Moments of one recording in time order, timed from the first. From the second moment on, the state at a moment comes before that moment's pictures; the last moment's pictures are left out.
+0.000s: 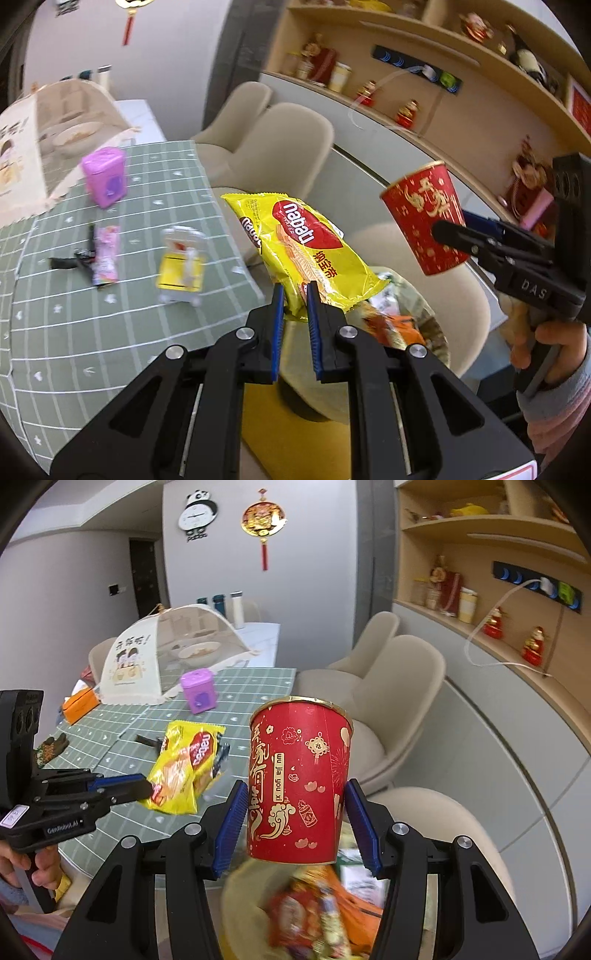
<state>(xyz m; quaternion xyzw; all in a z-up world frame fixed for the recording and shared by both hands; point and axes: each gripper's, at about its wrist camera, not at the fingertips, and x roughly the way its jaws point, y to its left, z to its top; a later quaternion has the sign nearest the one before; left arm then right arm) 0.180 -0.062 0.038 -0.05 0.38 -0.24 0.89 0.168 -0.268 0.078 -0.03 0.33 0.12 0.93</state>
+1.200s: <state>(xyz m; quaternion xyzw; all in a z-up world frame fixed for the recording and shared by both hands) 0.159 -0.197 -0.032 0.00 0.48 -0.31 0.82 0.125 -0.367 0.020 0.06 0.36 0.07 0.93</state>
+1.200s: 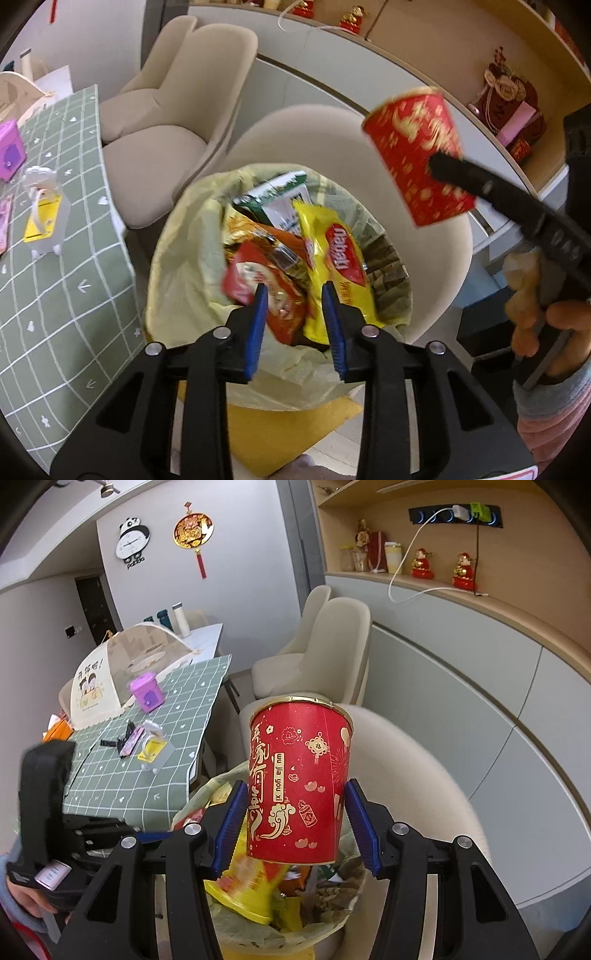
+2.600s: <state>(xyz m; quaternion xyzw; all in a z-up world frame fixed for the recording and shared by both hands) 0.160 0.042 -0.028 -0.14 0.43 -0.07 0.89 0.137 -0.268 0.000 0.00 0.41 0.13 0.90</state>
